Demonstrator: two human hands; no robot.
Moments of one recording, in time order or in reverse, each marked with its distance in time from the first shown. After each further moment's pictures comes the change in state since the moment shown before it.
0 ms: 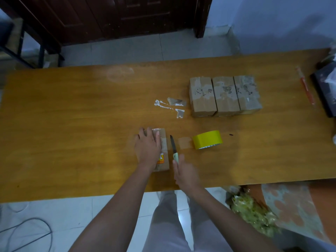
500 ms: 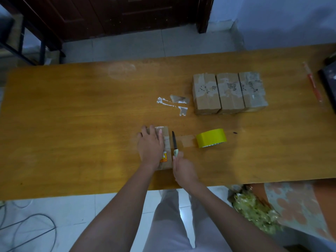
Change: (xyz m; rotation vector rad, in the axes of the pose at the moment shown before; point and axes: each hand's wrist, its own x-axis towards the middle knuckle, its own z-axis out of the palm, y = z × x) left_hand 0.001 -0.001 0.003 -0.031 0.005 0.002; right_hand 0.017 -0.008 0.016 -0.164 0.054 -0.029
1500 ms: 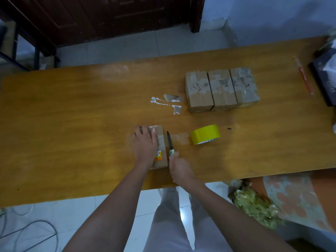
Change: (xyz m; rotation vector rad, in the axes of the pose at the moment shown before) left_hand 0.003 -0.007 0.008 -0.108 0.070 0.047; right_hand 0.002 0.010 0.007 -0.186 -0.135 -0.014
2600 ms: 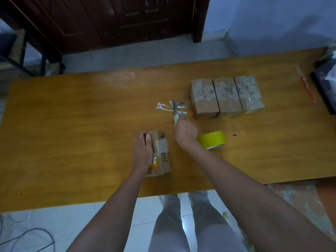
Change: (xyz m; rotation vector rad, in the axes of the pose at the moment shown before) left_hand 0.002 -0.031 -0.009 -0.492 0.004 -0.029; right_hand 0.094 -0.028 -0.099 0.095 0.322 0.154
